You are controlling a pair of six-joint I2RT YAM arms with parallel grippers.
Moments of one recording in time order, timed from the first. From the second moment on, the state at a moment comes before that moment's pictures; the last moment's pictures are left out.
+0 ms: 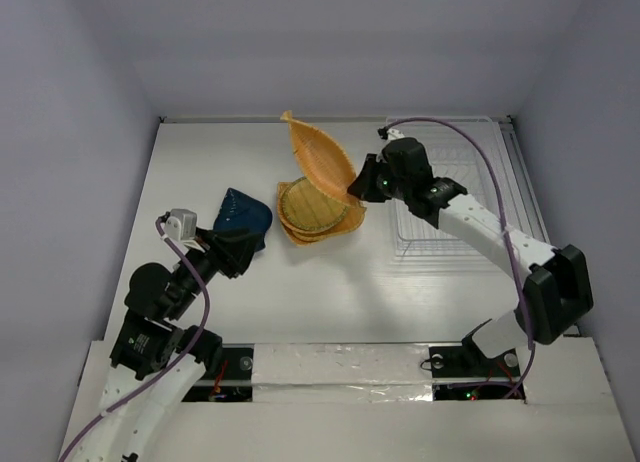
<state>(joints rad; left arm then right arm) -0.42 0.27 0.63 -0.30 0.18 -0.47 0.57 1.46 1.23 -0.28 -0.03 0.55</state>
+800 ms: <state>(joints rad) -0.29 0.35 0.63 -0.30 0.23 -0.47 0.58 1.68 1.13 -0.10 -0.35 0.66</state>
